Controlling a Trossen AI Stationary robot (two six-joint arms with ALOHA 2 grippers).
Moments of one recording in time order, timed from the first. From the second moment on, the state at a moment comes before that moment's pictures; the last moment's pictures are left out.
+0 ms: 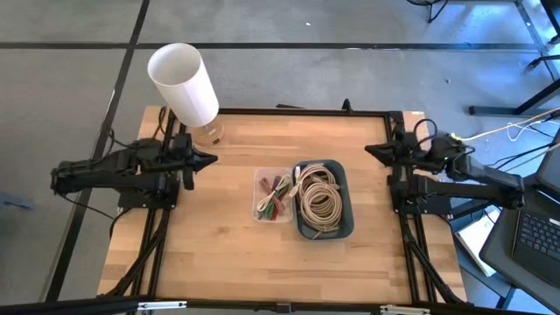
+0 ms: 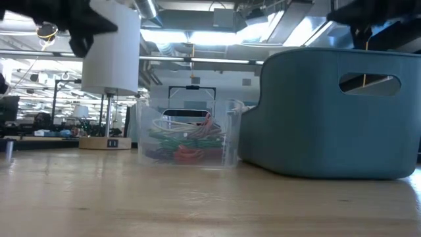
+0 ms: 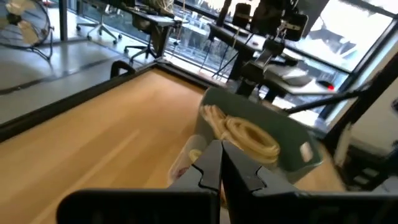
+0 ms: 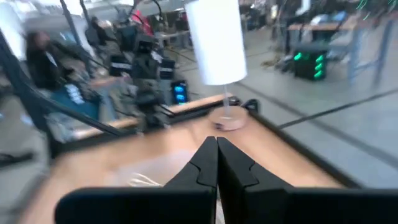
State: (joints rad) left arm 0.12 0.31 0.44 -0.29 -0.11 -0.38; right arm -0.16 0.29 0.53 -0.30 0.08 0.19
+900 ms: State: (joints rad) left arm 0.24 0.31 0.04 -0.02 -0.01 -0.38; right arm -0.16 0.28 0.13 -0.09 0.22 0.18
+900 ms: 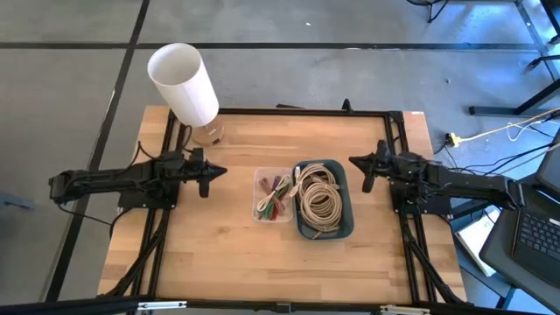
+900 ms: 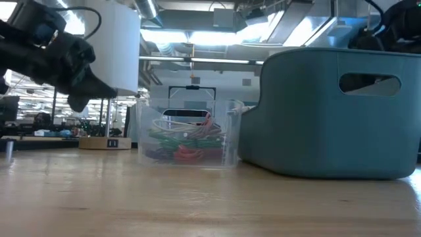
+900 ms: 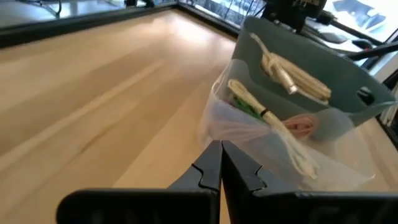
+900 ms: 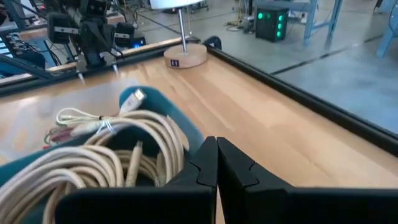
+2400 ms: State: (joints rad) left arm 0.24 0.13 0.01 0.02 0.07 -0.69; right arm -0.12 0.05 0.06 -0.11 0.22 0.20
